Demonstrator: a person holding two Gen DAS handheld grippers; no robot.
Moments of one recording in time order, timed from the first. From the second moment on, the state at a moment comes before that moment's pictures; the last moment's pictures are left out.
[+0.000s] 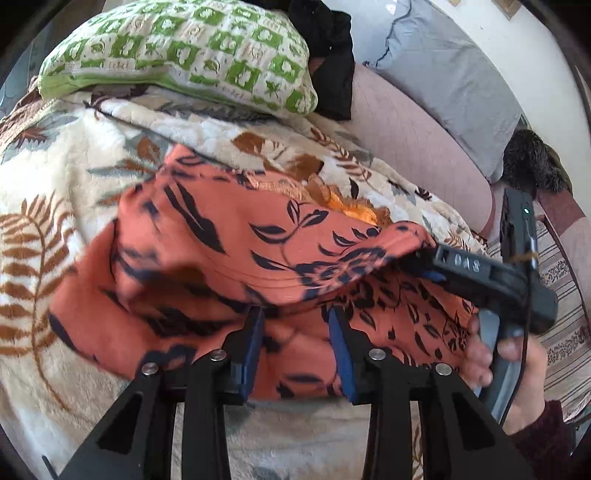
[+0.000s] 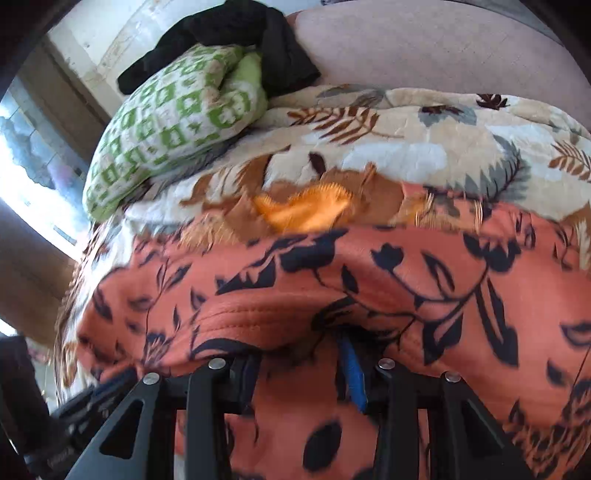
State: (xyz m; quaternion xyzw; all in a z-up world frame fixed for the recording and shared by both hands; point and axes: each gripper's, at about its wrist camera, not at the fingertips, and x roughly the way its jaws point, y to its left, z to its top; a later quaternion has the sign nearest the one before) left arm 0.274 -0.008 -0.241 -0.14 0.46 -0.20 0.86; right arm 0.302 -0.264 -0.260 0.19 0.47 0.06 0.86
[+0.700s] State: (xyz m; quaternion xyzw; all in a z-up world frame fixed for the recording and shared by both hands) left arm 0.292 0.089 -0.211 -0.27 0.38 -0.12 0.87; right arm 0.287 -0.120 -0.262 0.06 0.49 0.23 0.84
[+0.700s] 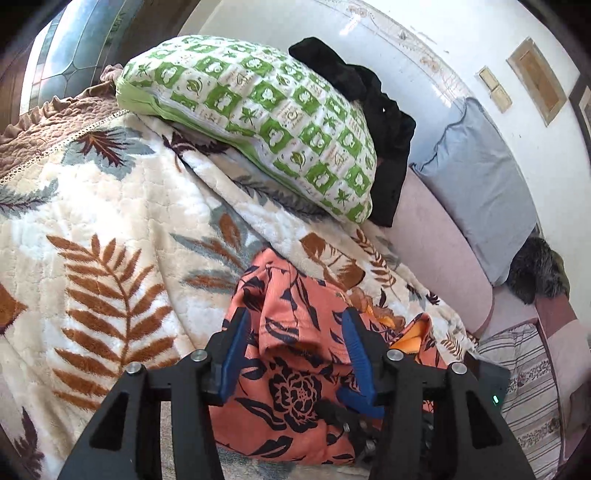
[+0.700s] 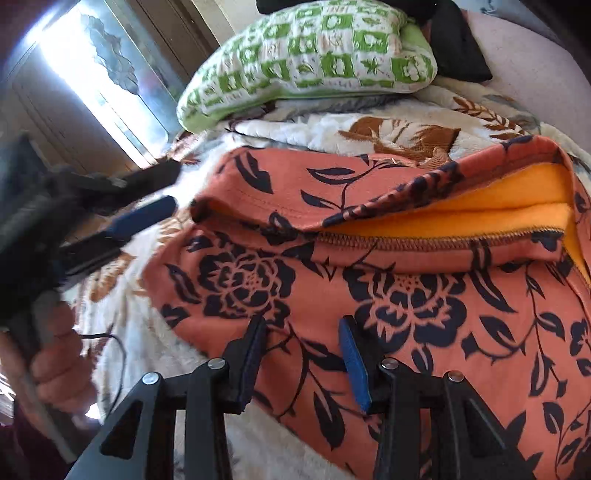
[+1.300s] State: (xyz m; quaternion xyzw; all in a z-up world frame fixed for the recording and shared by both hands) left arm 0.305 0.042 -0.268 -0.08 0.51 -0.06 0.85; right arm 0.307 -0.263 -0.242 0.19 0.46 0.09 0.86
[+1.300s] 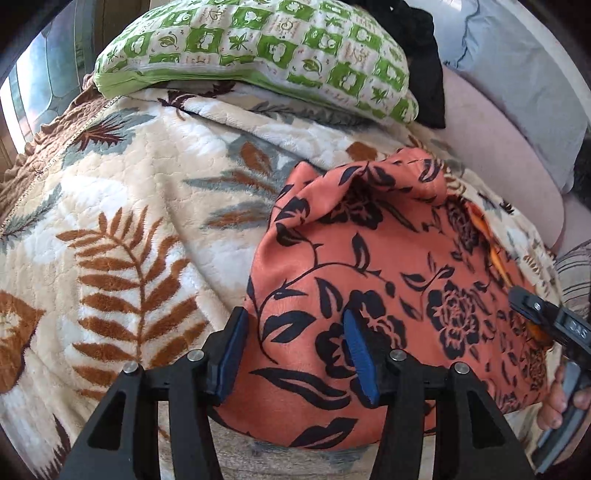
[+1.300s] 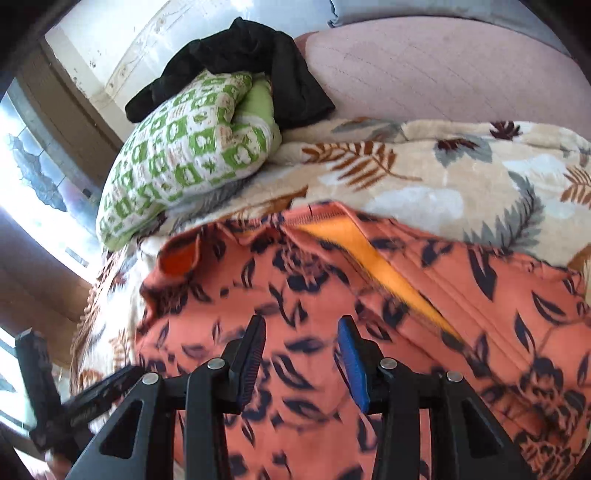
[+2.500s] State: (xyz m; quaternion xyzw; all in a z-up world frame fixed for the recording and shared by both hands) left arm 0.307 0.073 -0.254 -0.11 0.49 -0.02 0.87; right arm 0.396 -0.200 -0.229 0.21 0.45 0.07 0.86
